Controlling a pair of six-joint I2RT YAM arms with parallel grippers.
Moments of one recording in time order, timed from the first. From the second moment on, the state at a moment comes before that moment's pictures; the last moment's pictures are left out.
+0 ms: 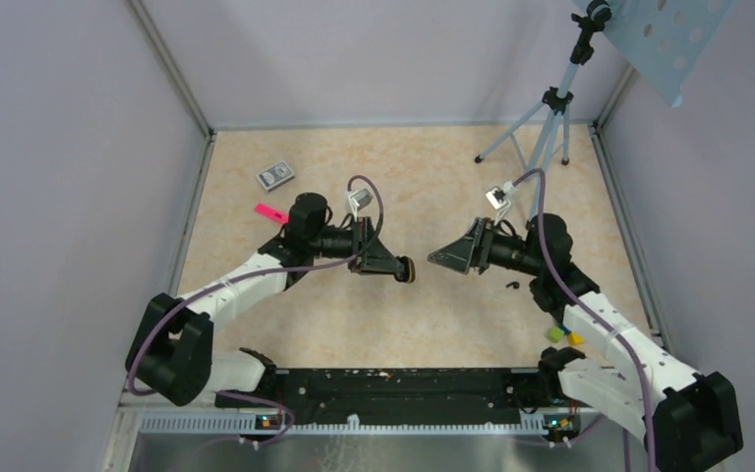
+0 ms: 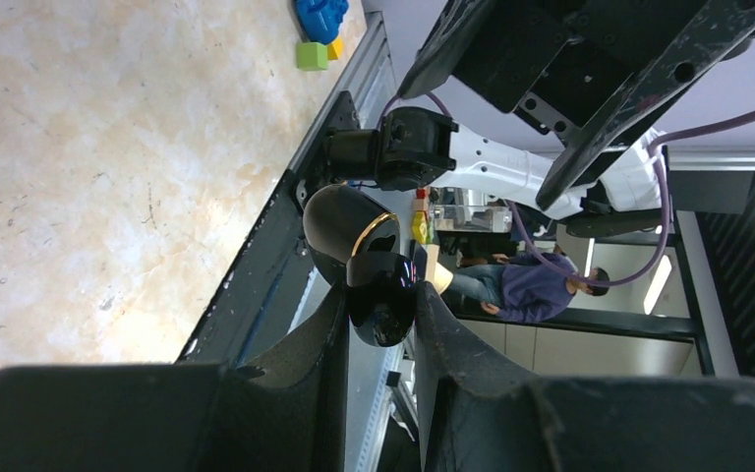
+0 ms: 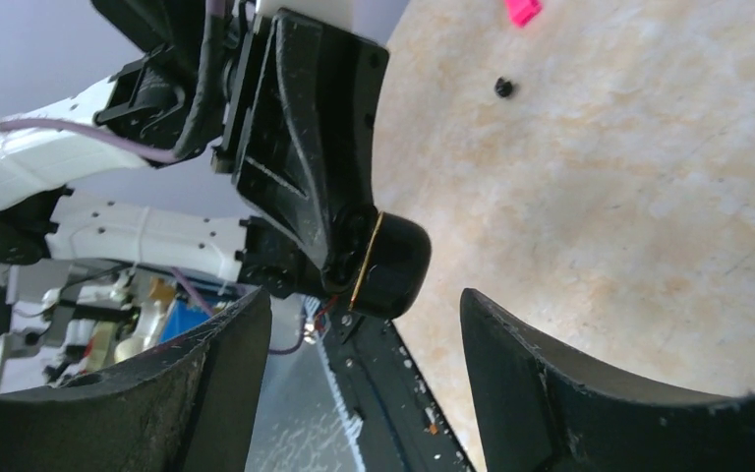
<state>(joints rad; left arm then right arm) -0.50 1.31 0.74 0.17 1.00 -1.00 0.42 0.89 0.56 0.16 -0.69 0.78</state>
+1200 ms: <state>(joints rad) -0.50 1.33 0.74 0.35 1.03 -1.09 0.51 1.18 0.49 0.65 -0.78 1.04</state>
